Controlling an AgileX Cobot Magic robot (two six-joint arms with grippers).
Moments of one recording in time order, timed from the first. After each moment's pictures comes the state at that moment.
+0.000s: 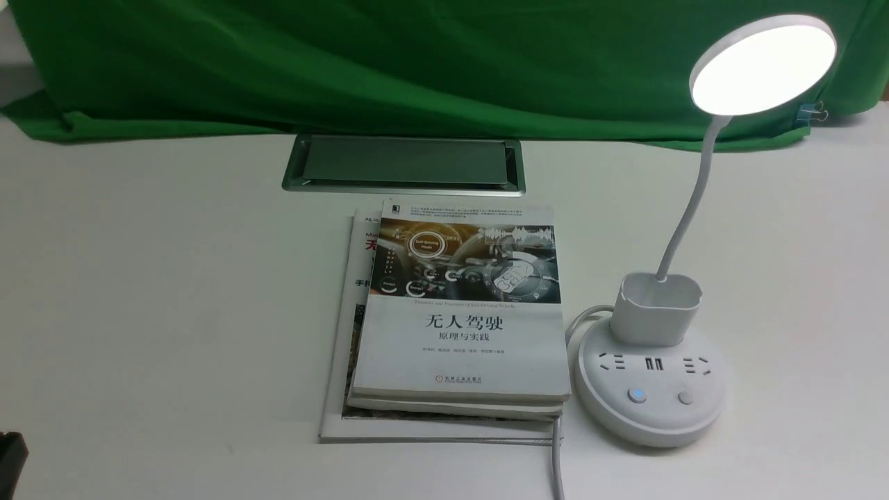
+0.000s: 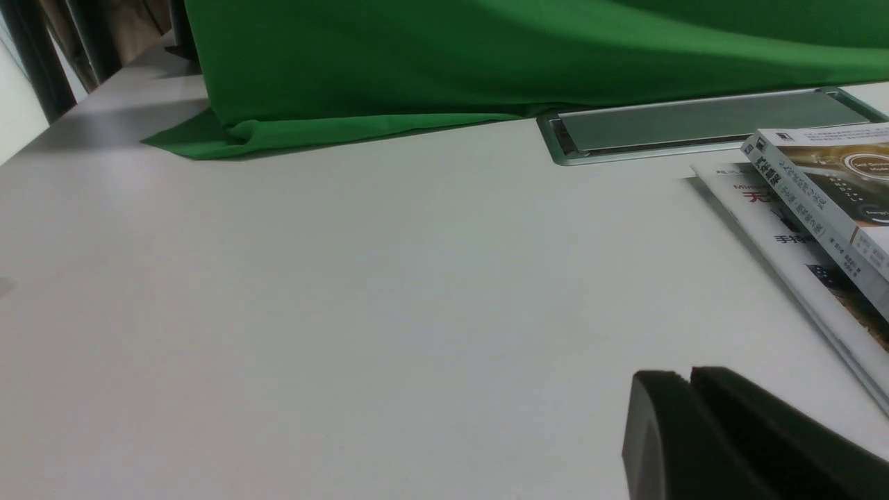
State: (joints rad) right arm 0.13 0.00 0.01 0.08 0.25 -0.15; left arm -0.02 0.00 0.01 0.03 0.24 0.11
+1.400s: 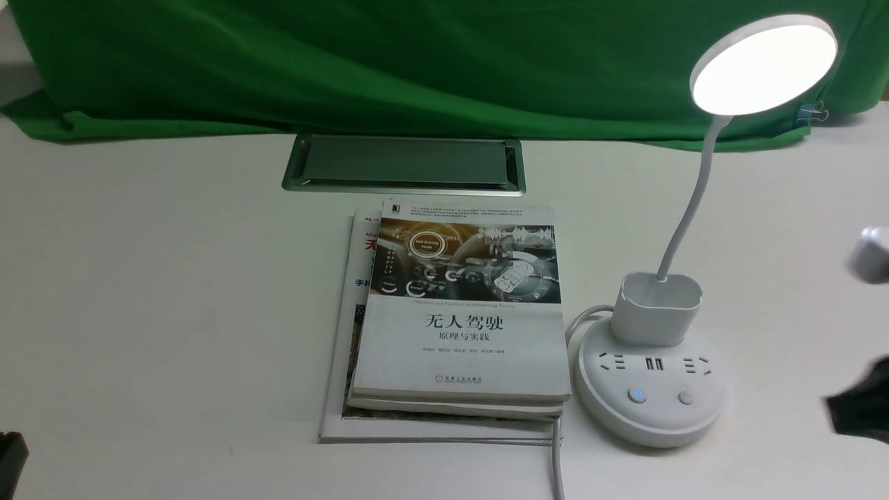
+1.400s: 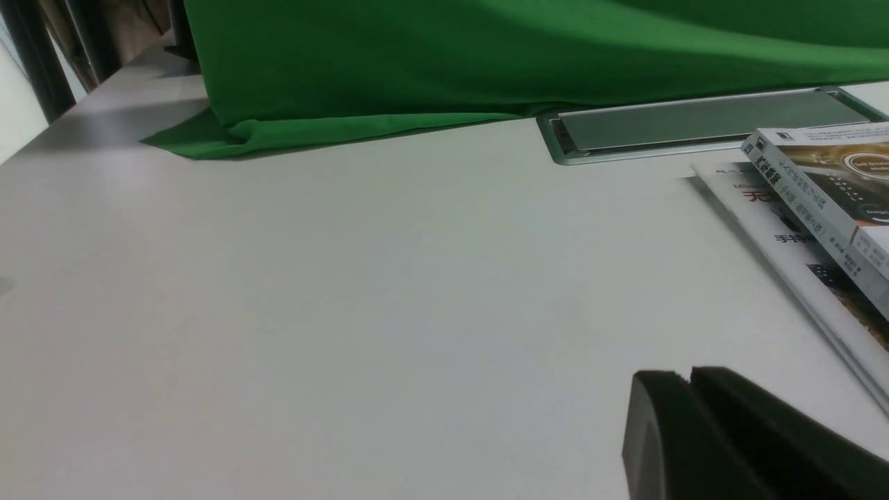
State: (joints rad) right arm 0.26 1.13 -0.80 0.12 0.92 -0.07; left arm -0.02 0.00 0.01 0.03 0.24 0.11
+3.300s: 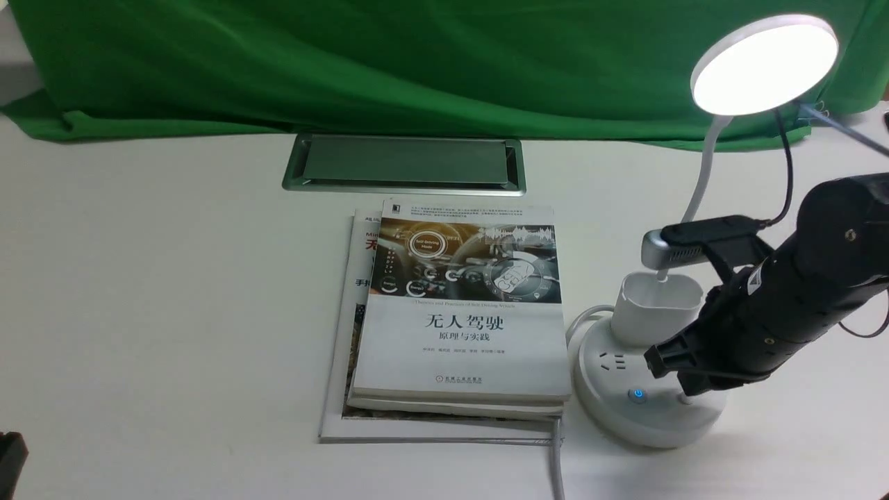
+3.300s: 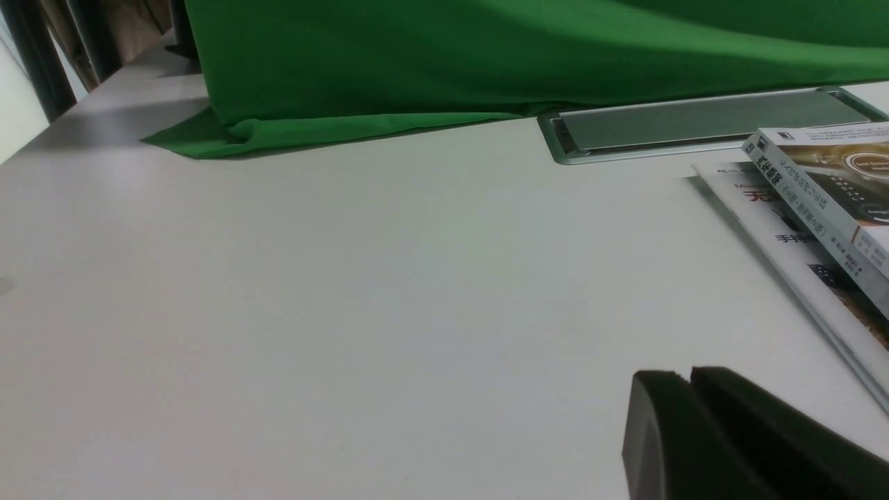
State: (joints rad) right arm 0.35 1.64 -0.99 0.10 0.74 -0.04; left arm -0.02 0.00 0.01 0.03 0.24 0.11
